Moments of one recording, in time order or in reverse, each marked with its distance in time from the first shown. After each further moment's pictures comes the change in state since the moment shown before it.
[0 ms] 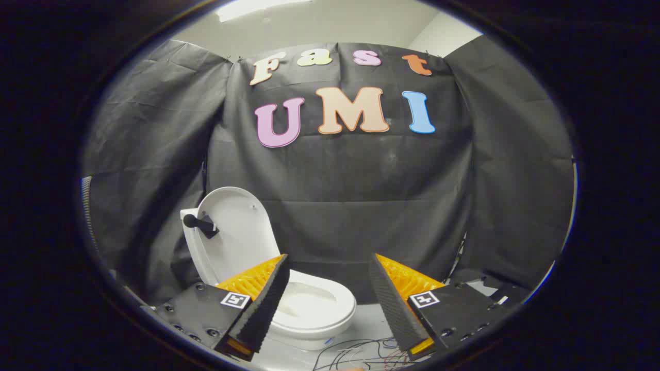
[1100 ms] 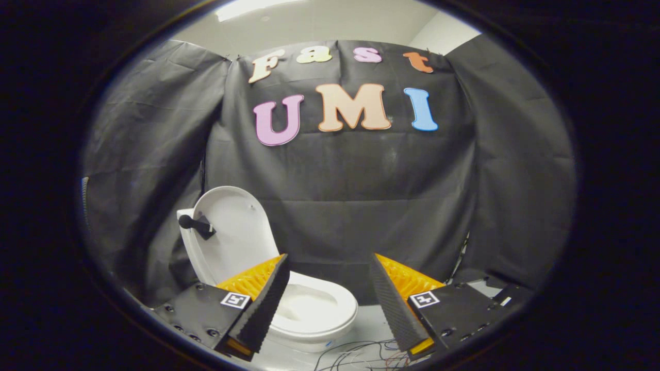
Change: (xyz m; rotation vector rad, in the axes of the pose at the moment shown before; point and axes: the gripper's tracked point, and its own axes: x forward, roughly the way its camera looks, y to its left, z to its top) arm 0.037 0.005 -0.005 0.002 0.022 0.008
